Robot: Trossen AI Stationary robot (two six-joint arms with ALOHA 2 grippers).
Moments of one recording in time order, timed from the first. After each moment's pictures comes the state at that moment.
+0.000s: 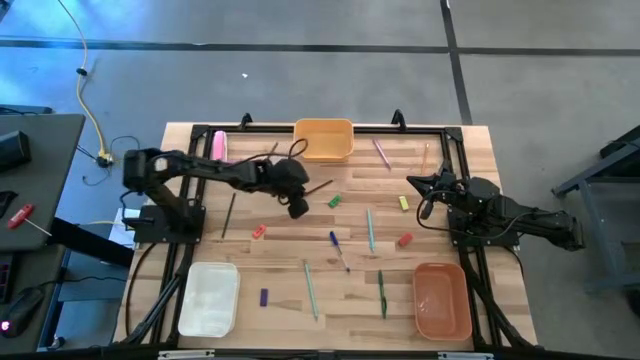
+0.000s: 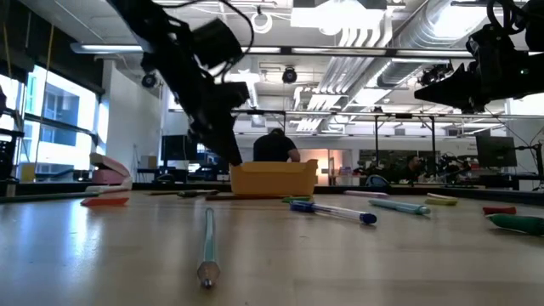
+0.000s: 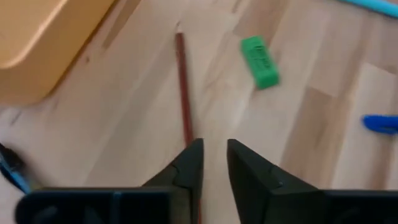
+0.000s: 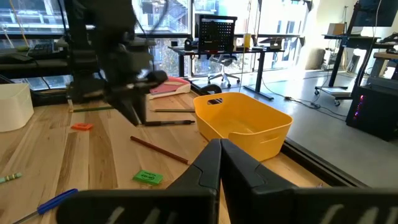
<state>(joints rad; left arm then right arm) 0.35 1.65 0.90 -0.20 -0.06 -0.19 -0.23 0.01 0.05 -0.07 0.22 -0.03</state>
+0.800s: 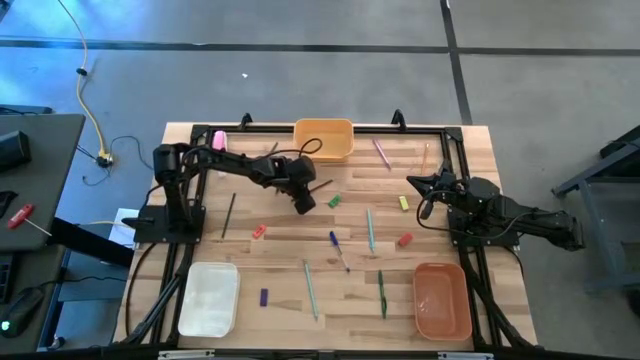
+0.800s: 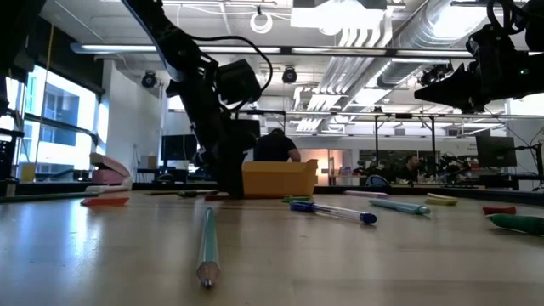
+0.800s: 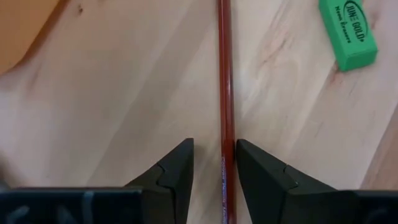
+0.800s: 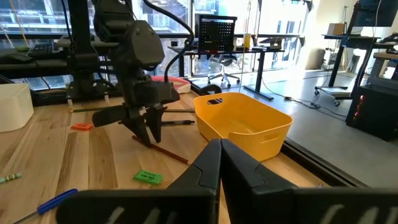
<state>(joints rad) 0.42 1.86 1.01 -0.27 -0.04 -0.18 -0.23 0.01 0.05 -0.07 0.22 -0.03</state>
